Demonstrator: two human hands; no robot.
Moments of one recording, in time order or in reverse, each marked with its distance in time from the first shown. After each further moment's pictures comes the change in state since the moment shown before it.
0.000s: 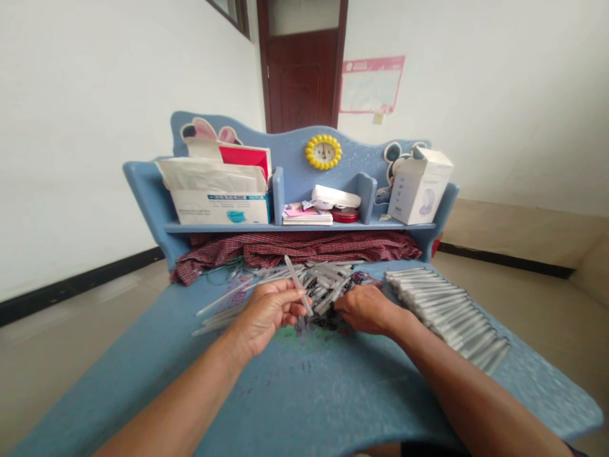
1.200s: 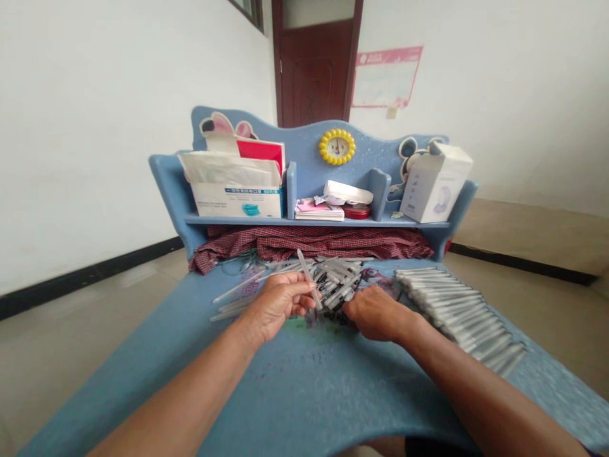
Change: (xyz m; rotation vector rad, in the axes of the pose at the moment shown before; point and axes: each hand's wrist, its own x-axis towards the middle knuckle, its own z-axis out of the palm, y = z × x) left_hand 0.000 -0.002 -0.004 0.033 -0.014 0.008; right_hand -0.009 -0.017 -0.009 -0.136 -0.066 -0.140
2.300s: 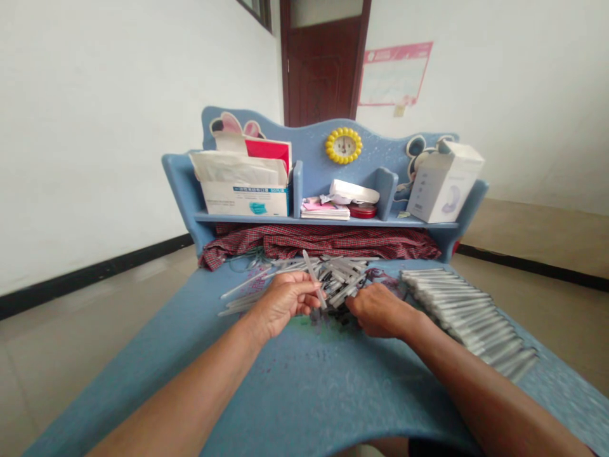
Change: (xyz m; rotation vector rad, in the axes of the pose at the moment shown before) left_hand 0.000 -0.002 -0.001 -0.041 -0.013 -0.029; right_hand 0.004 0.004 0.008 -0.011 0.098 0.002
